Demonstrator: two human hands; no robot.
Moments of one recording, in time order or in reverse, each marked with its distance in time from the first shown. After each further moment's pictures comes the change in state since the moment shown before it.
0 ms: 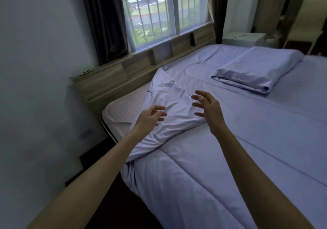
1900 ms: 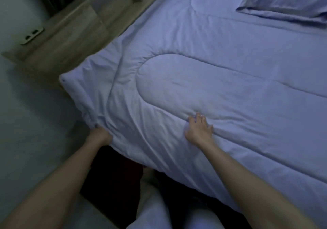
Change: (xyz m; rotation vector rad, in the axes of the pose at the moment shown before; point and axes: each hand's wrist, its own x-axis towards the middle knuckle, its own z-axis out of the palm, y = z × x) left_hand 0.272 -0.358 -0.329 1.133 -0.236 -0.701; right_hand 0.105 0.296 0.312 -1.243 -0.131 0.644
